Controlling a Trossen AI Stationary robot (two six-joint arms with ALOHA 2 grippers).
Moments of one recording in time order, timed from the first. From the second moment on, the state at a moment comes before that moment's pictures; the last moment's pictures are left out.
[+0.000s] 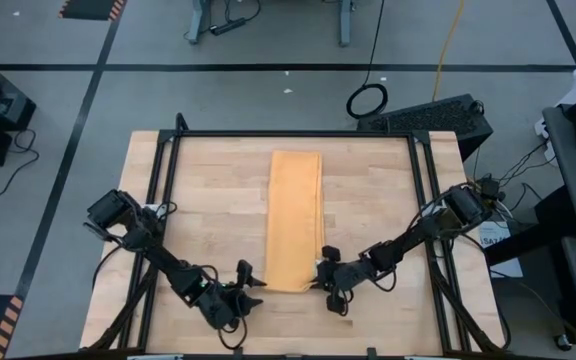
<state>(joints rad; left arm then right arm) -0.75 1.81 0.82 0.19 -0.63 0.01 0.47 1.88 0.71 0.48 0.20 0.48</state>
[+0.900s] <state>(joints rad) -0.75 1.88 0.85 0.12 -0.71 0.20 0.37 1.77 0.72 0.49 -0.01 0.58</state>
